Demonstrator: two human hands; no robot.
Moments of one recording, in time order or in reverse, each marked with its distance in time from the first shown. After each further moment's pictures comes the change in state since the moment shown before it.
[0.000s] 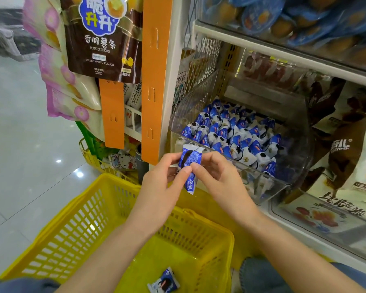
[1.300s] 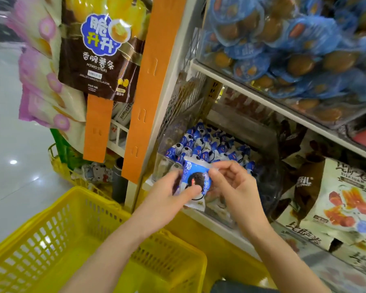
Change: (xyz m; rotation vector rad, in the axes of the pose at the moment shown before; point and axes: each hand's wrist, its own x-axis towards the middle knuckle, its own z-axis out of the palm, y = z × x) left_hand 0.029 0.015 0.015 -0.263 -0.250 -0.127; right_hand 0.006 -0.033 -0.044 -0.045 0.163 -0.053
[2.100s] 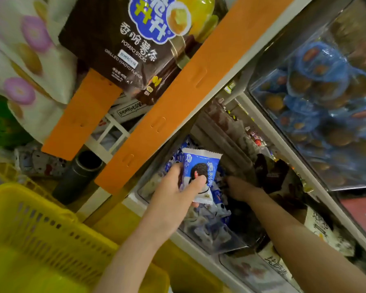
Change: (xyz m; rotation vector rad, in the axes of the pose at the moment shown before) left_hand 0.044 -0.007 -0.016 -0.577 0.015 0.124; right_hand 0.141 0.043 -0.081 -1.731 -0.441 0.540
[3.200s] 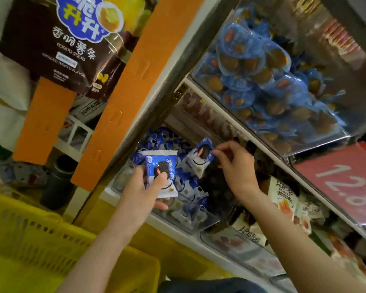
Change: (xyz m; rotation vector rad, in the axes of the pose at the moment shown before) left_hand -0.018 -0.002 0.014 0.120 0.092 -0.124; right_hand -0.112 -0.015 -0.028 0.775 0.850 -0.108
